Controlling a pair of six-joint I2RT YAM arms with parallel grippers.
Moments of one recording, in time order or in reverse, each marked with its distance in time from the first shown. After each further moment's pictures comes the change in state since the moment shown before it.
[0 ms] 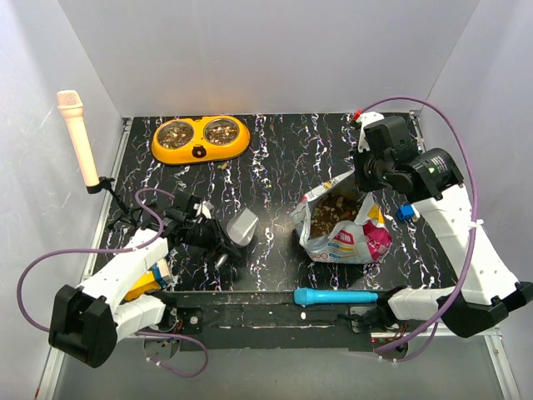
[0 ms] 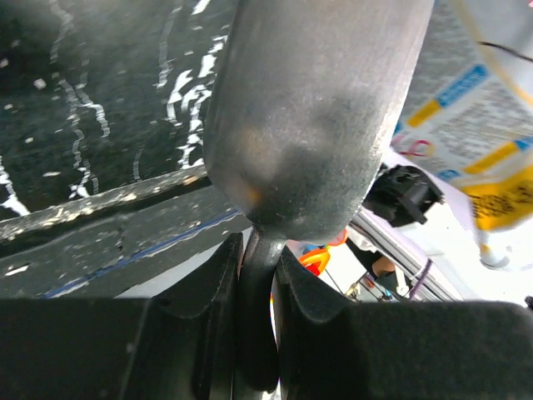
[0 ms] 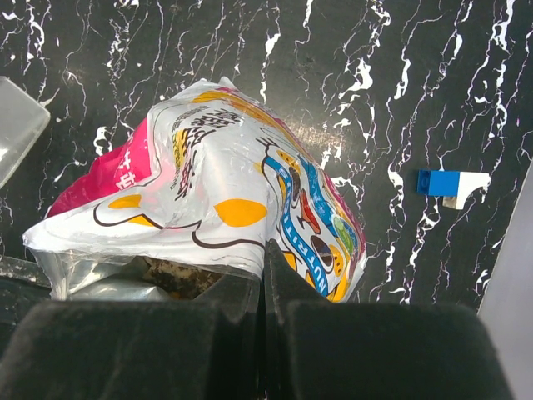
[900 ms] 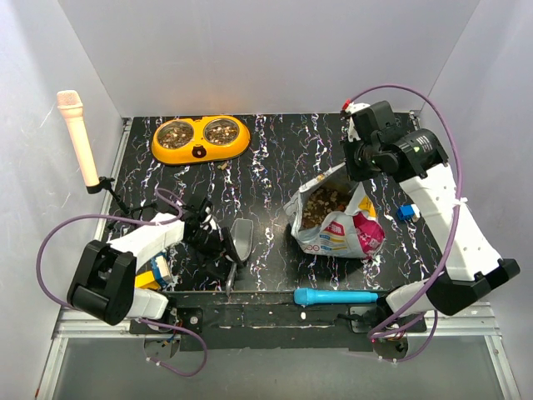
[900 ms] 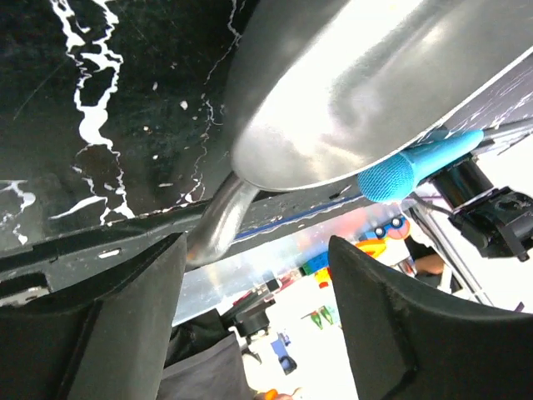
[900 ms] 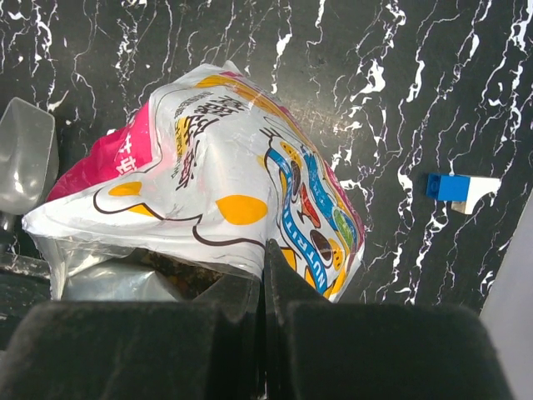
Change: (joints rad) left arm -0.005 0.298 -0.053 -0.062 -0.040 0.163; right arm 0.000 0.138 0.146 -0.074 -0.020 0.016
